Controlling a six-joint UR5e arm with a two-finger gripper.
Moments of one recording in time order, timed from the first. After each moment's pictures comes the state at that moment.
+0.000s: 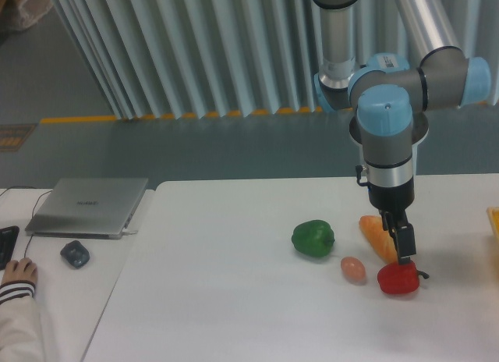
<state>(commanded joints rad) 2.30 -1.86 -1.51 -1.20 1.59 1.50</state>
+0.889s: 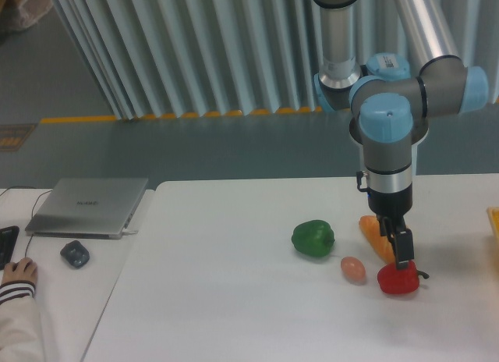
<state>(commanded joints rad) 2.34 -1.86 -1.59 -1.11 1.58 1.43</state>
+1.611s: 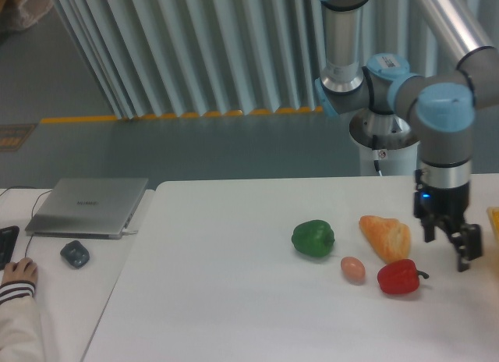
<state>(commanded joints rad) 2.52 -1.89 -1.52 -1.06 1.54 1.51</state>
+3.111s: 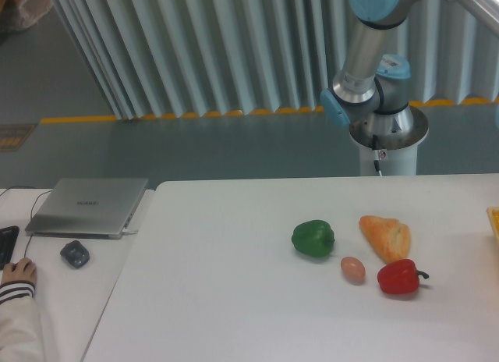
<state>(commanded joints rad) 2.77 -2.03 -1.47 -0.96 1.55 1.89</state>
